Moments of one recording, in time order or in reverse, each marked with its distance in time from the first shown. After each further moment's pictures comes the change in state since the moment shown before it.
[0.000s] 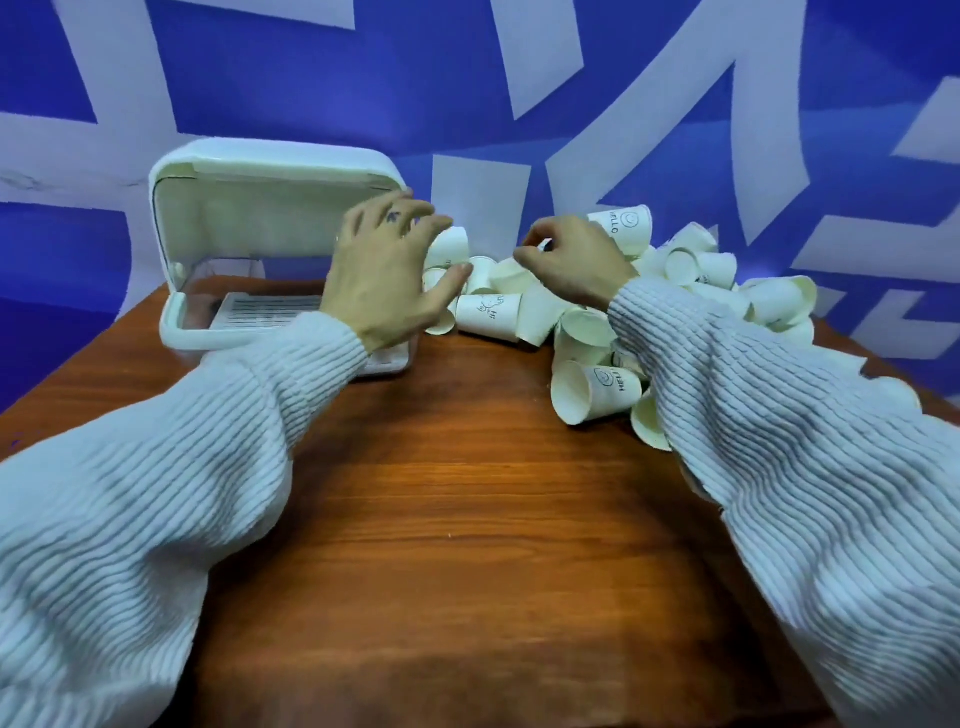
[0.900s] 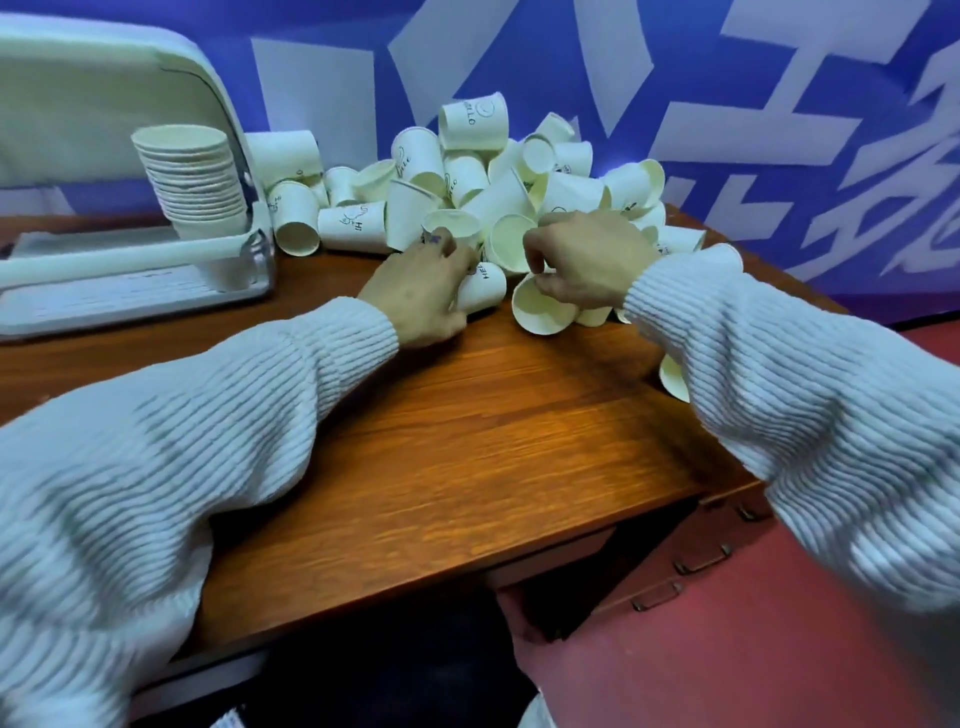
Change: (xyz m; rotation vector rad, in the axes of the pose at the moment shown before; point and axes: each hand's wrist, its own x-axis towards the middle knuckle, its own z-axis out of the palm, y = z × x) left_hand -0.031 0.155 0.061 -0.157 -0.502 0.265; right_hand -0.145 0.112 -0.044 -0.649 -0.172 -0.131
